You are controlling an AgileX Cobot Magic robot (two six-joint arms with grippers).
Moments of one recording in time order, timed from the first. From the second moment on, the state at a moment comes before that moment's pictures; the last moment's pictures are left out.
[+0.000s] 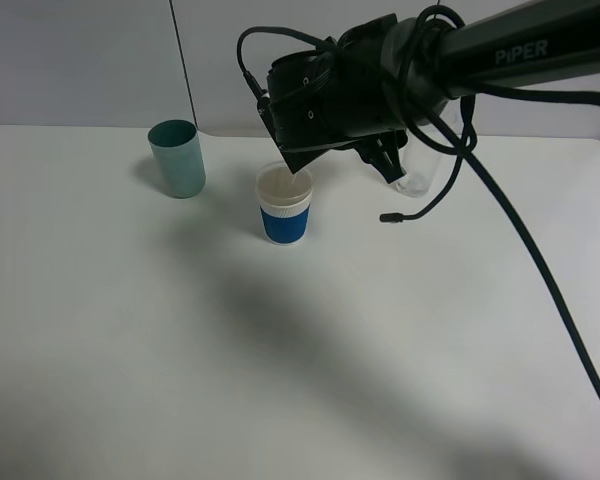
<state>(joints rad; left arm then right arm) 0.13 0.13 -0.52 -0.12 1.06 0.20 0.83 2.05 -1.42 -1.26 1.09 -0.42</state>
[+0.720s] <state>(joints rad) 0.13 0.13 -0.52 -0.12 1.06 0.20 0.83 2.05 -1.43 -1.32 1.09 -0.43</state>
